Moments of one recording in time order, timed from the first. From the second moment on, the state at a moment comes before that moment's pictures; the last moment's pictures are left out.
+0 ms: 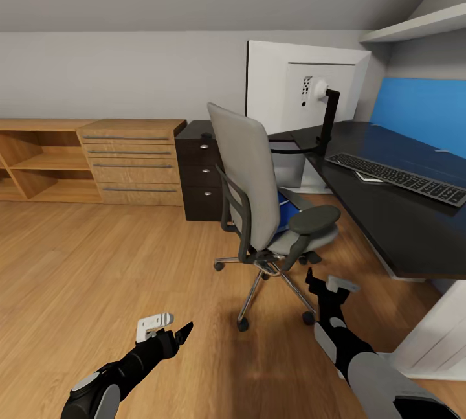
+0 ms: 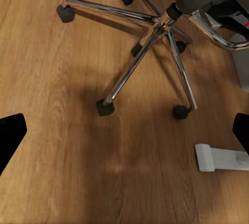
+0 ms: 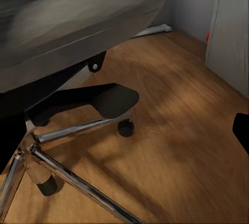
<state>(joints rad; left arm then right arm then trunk) -0.02 -0.06 0.03 -1.60 0.34 0.60 -0.19 -0.72 -0.01 -0.06 -0.30 -0.13 -0.54 -0.23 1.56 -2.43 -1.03</state>
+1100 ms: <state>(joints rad) -0.02 -0.06 0.03 -1.59 0.34 0.59 -0.19 -0.72 0.00 -0.06 -0.30 -0.14 -0.58 -0.26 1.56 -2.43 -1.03</state>
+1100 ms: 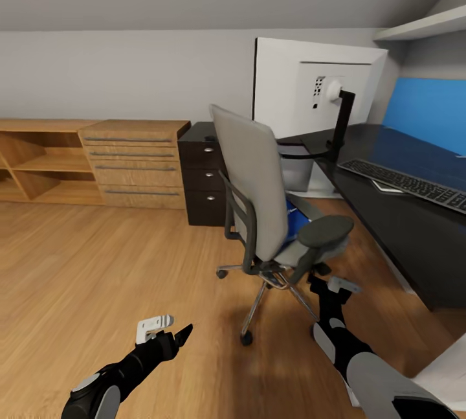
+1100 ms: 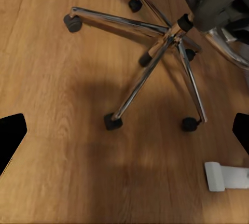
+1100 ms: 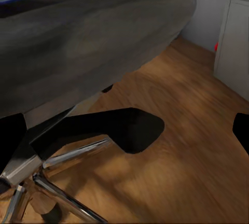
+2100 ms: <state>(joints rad) -0.02 -0.06 0.03 -1.56 0.34 0.59 -0.19 -0.72 0.00 -0.05 -0.30 -0.13 -0.58 -0.26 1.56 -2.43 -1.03</state>
